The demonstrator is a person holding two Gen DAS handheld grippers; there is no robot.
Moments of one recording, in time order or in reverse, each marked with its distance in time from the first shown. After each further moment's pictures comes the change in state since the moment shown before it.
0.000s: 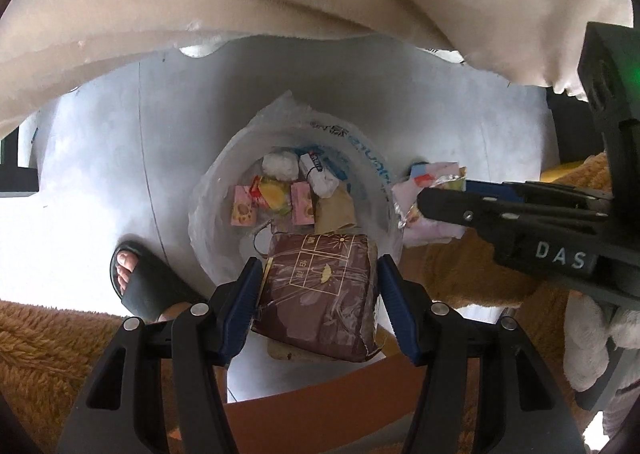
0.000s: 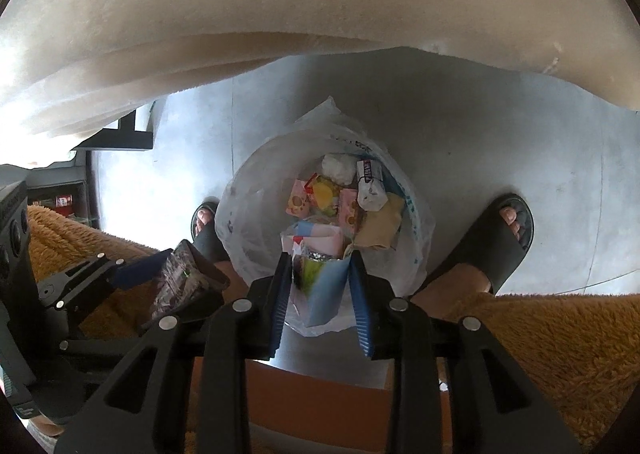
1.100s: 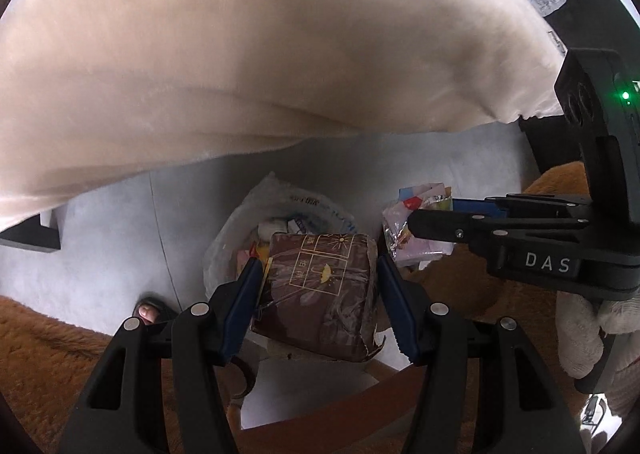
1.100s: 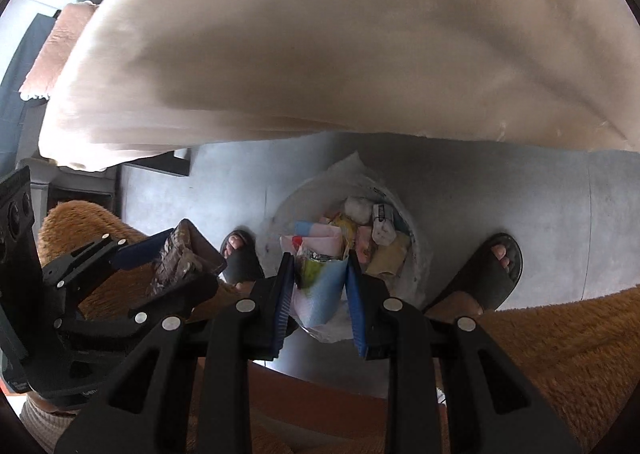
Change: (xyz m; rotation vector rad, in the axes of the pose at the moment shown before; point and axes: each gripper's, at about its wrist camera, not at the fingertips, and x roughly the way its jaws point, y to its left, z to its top) left arm -0.078 -0.027 -0.012 0.104 -0.232 -0.009; right arm -0.081 0.014 -0.020 -0.071 -0.172 0.052
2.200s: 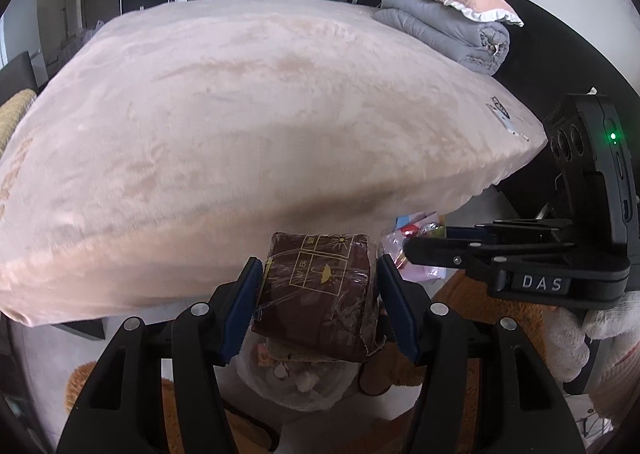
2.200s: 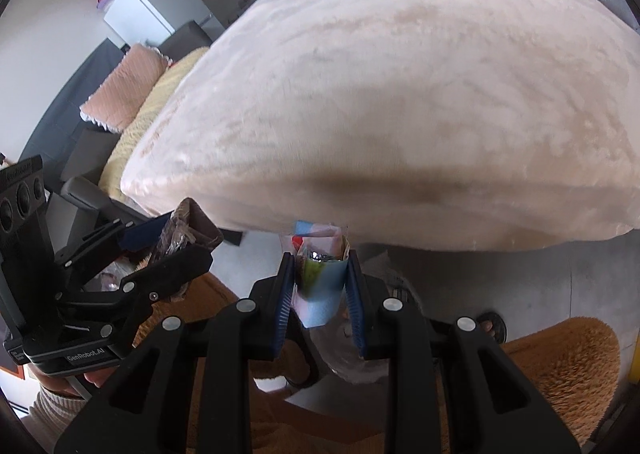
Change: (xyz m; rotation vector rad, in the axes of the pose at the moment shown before) left arm -0.170 -0.057 0.008 0.142 -0.383 0.033; right arm -0.160 0.055 -0.015 -0.136 -0.345 0.076
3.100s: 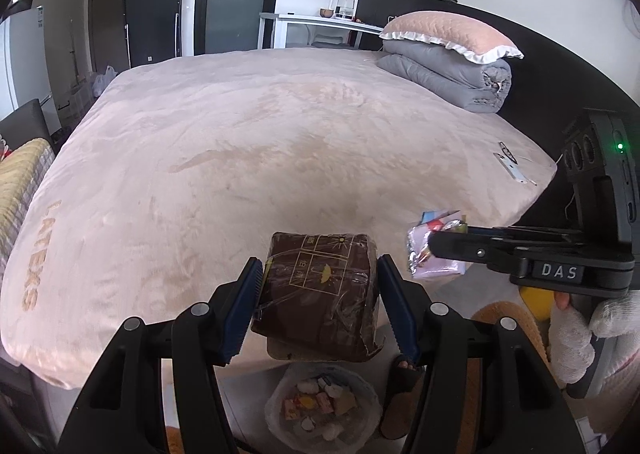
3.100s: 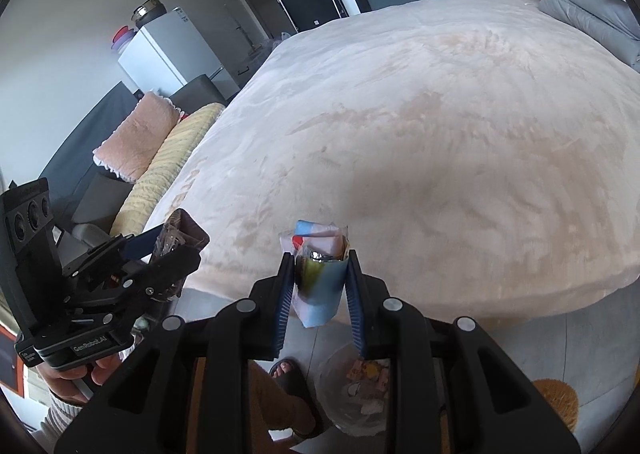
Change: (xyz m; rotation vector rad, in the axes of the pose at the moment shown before) left arm -0.045 0.002 0.082 0.058 -0.164 0.060; right arm -0.059 0.004 0.078 -0.007 -0.200 0.034
